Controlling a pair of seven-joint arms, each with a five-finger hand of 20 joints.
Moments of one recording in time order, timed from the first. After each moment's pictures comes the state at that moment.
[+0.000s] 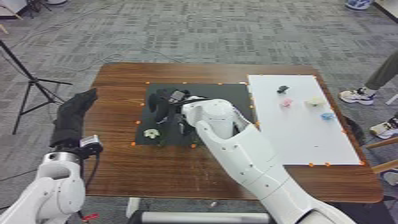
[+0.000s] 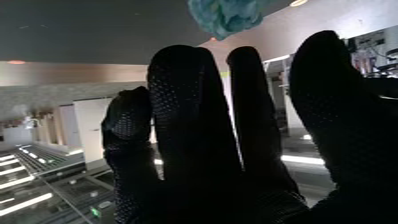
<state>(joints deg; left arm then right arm) 110.9 -53.1 -90.3 -106.6 52.1 20.6 14.0 -60.5 -88.6 51.7 -74.9 -155.5 -21.4 -9.8</state>
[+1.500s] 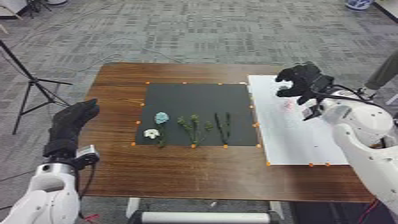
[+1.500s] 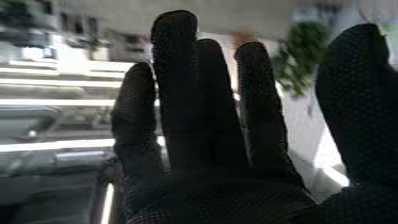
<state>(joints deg) 117.6 -54.9 -94.5 -110.6 55.3 19.6 13.2 -77.2 -46.2 74.9 -91.3 -142.2 -3.9 -5.9</state>
